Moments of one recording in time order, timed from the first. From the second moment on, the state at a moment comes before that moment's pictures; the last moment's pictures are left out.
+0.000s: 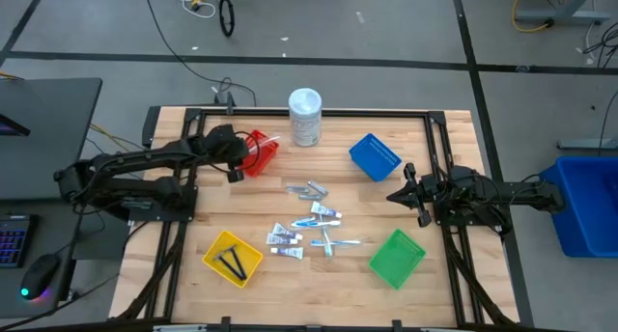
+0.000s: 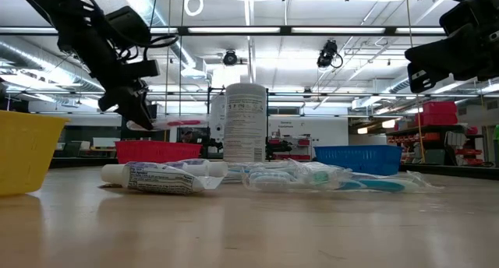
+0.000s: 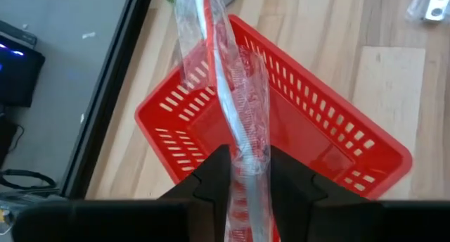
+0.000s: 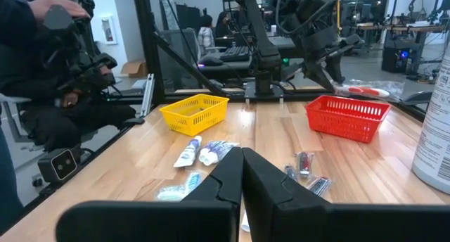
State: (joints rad) left arm 0.51 1.01 0.50 -0.30 -0.17 0.42; right arm -0.02 0.07 0.01 0.04 -0.18 0.06
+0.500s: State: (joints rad) left arm 0.52 1.02 0.47 -0.26 -0.16 0.44; right arm -0.02 0.07 0.01 0.04 -0.19 0.06
